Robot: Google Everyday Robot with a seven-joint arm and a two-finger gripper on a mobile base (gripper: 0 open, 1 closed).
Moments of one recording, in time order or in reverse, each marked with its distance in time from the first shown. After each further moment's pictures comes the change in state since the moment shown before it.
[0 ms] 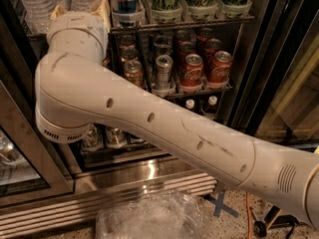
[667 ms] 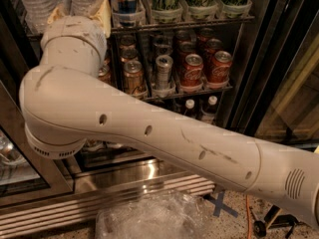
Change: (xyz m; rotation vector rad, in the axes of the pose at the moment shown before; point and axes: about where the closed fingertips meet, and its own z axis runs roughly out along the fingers) arm -0.008 -0.003 -0.025 0.037 -0.014 -0.014
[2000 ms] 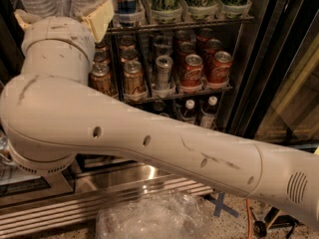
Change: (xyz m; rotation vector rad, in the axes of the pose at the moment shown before) arm -0.018 0.018 -0.026 -0.062 -0.015 0.061
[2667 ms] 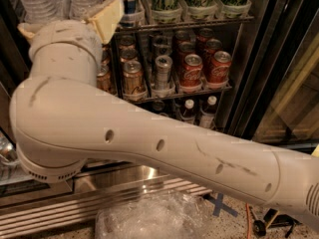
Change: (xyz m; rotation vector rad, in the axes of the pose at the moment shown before) arm 0.004 -0.009 -0.011 -0.023 0.025 -0.118
